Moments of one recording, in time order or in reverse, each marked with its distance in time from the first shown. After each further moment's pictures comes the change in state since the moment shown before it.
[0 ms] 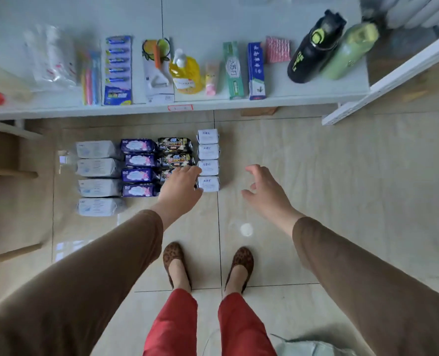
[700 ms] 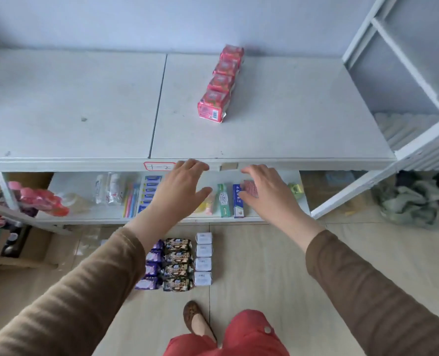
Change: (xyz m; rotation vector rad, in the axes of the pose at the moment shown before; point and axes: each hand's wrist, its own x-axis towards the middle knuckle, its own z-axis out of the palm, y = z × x) left_hand -0.084 0.163 -0.414 0.048 0.496 0.313; right_hand -0.077 -0.260 -0.338 -0.329 0.427 -0.415
